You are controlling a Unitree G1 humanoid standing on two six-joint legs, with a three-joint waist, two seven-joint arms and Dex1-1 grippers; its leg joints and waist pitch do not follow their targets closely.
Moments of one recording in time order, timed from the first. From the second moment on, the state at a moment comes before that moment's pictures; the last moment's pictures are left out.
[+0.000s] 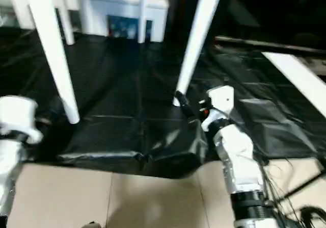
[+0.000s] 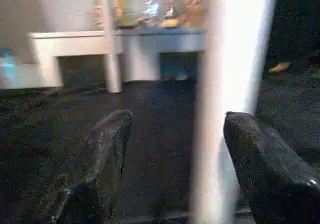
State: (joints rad) left arm -0.07 0.31 0.27 0.02 -0.21 -0.03 -0.27; right arm -0.28 -0.19 -0.03 0.23 0.20 -0.06 0.38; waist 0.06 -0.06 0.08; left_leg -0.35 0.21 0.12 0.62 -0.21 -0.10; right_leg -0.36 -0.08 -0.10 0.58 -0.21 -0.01
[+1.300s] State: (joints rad) left arm 0.02 0.14 0.13 -0.18 -0.10 0.08 -0.08; right arm -0.23 -0.16 -0.04 0.28 0.12 0.00 0.23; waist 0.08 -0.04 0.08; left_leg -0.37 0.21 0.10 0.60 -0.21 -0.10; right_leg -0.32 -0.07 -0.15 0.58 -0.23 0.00
